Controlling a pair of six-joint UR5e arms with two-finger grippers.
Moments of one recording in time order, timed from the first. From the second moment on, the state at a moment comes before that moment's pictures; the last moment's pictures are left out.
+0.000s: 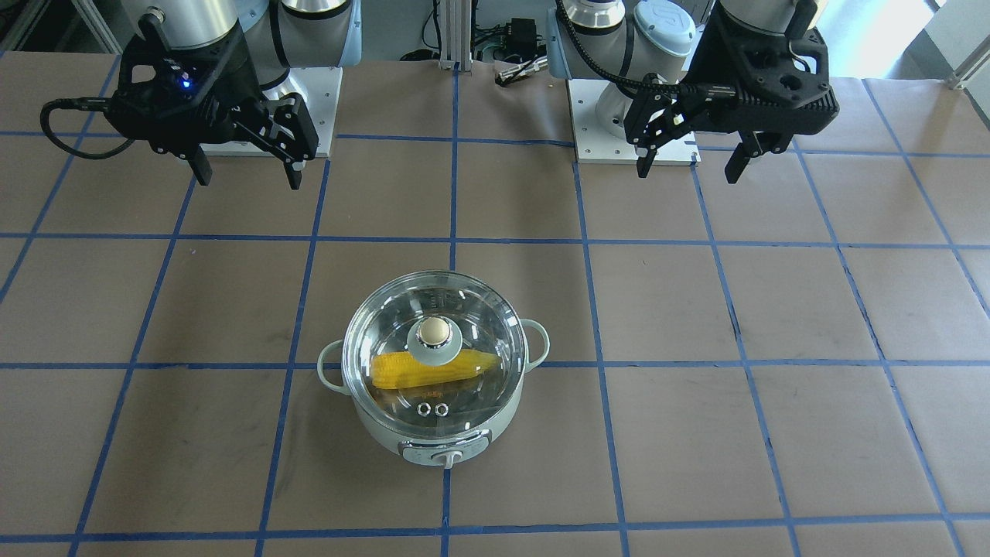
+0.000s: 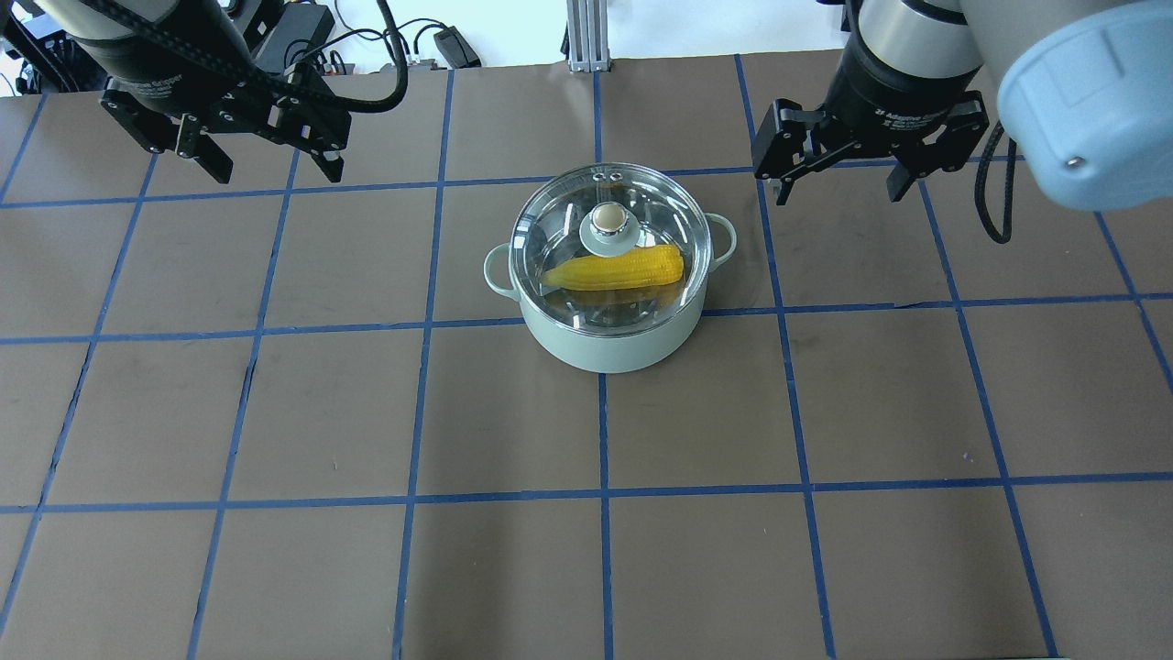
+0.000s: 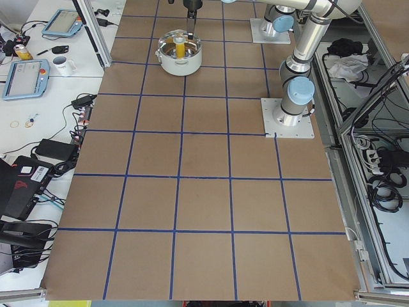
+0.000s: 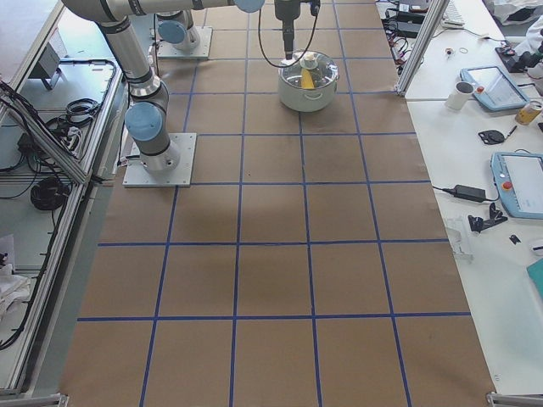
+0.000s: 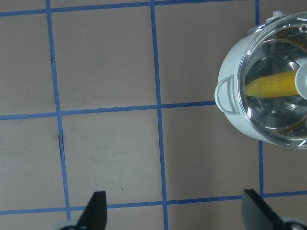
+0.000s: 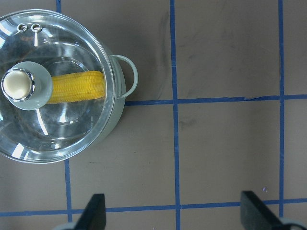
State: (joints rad) left arm -1.57 -1.55 -1.44 -1.64 1.57 0.05; right arm 1.65 -1.61 1.56 -1.61 -1.60 0.11
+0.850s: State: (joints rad) left arm -1.57 -1.56 -1.44 -1.64 1.57 0.04; right arm 1.65 -1.62 1.57 -1.61 -1.60 0.10
